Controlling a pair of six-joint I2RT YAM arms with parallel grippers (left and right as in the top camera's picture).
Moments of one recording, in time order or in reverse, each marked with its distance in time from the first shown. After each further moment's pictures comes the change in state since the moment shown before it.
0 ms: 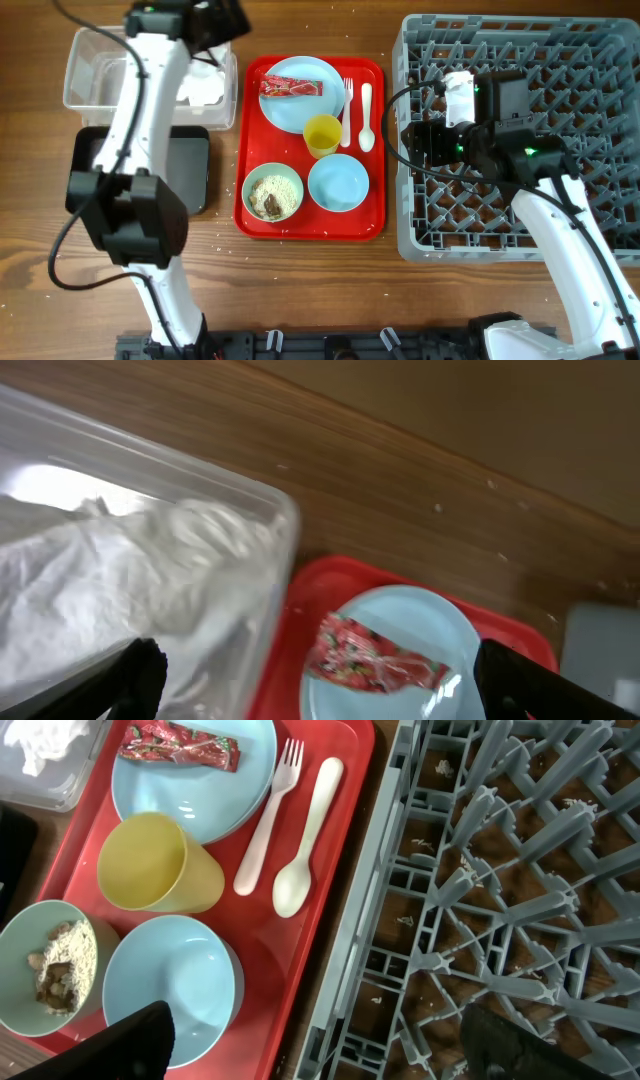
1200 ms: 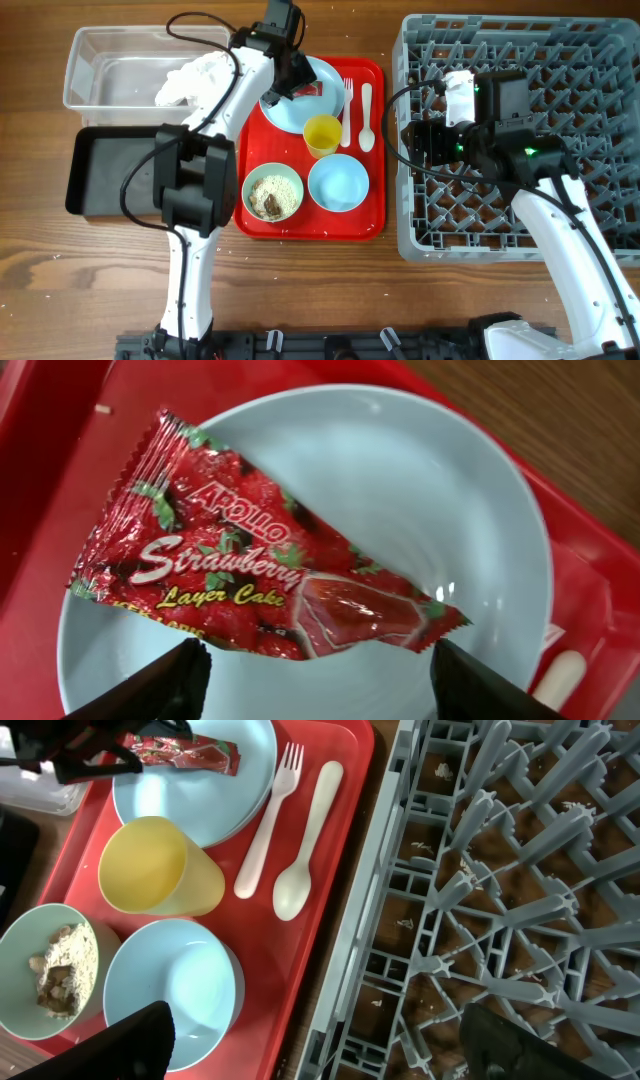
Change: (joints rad) left arm -0.193 0.293 0.000 -0.010 0.058 -0.351; right arm 0.000 0.000 0.000 0.006 0.000 0.004
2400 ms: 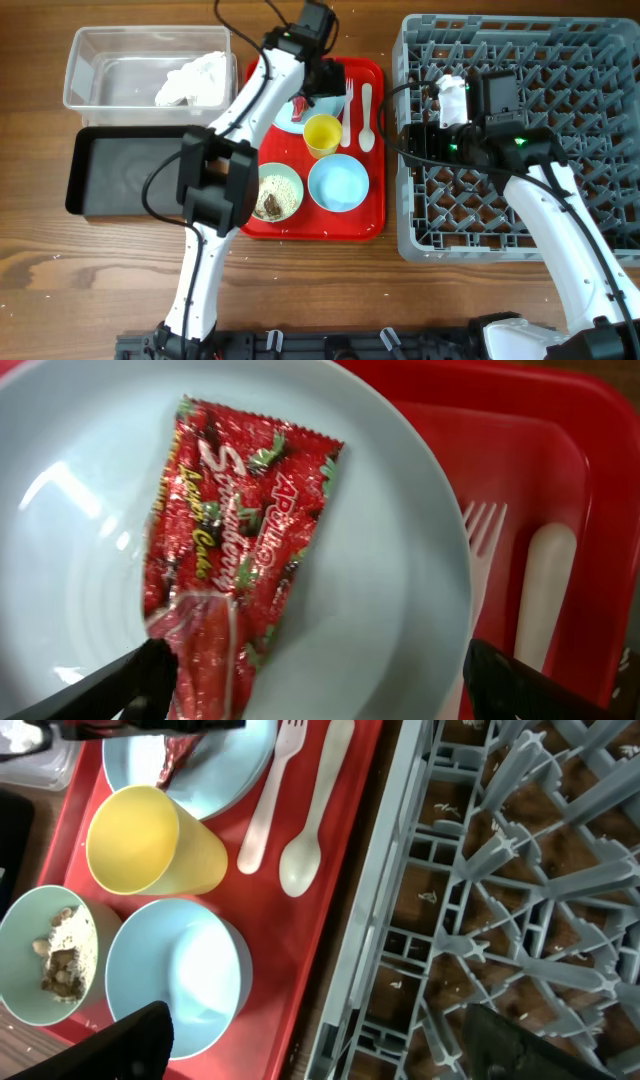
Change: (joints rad) left arm -0.101 0.071 0.130 -0.071 -0.023 0.357; right arm 0.000 0.064 0.000 -0.024 -0.037 0.023
